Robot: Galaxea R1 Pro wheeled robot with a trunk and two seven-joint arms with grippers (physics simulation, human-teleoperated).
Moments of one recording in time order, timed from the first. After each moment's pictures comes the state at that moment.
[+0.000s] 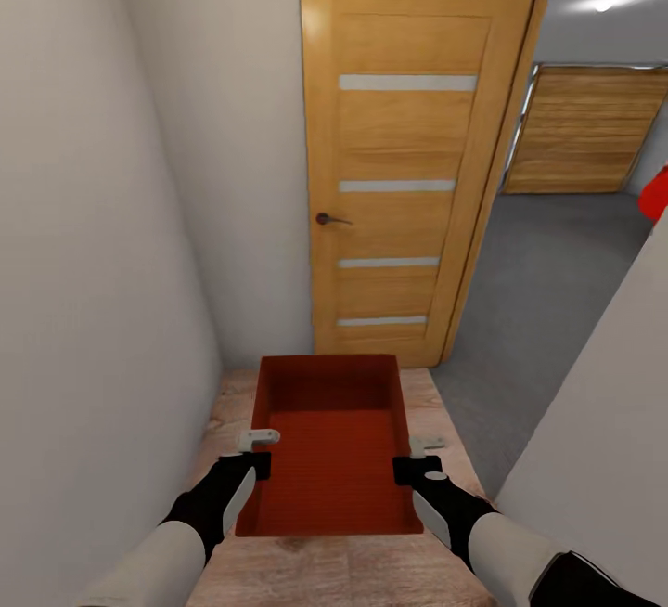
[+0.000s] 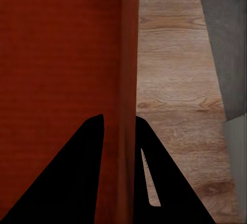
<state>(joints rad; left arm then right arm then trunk) -0.66 -0.12 0.00 -0.48 0.02 0.37 0.21 -0.75 0.06 0.65 -0.19 -0.57 -0.01 -0.21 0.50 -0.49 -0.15</state>
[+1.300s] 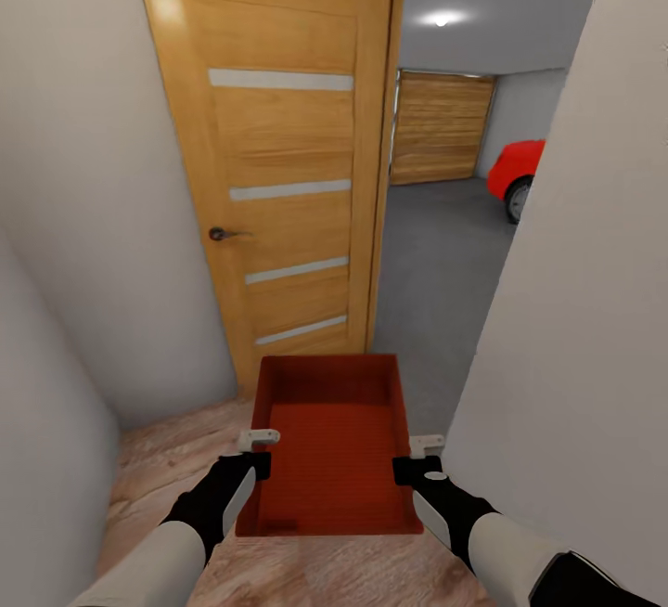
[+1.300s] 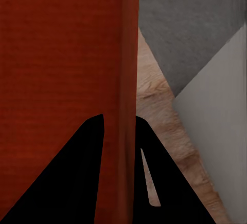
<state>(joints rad) -0.66 -0.12 0.00 -0.48 0.02 0.37 0.21 -0.75 0.06 0.65 -0.19 -0.57 -0.01 -0.21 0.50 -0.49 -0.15</state>
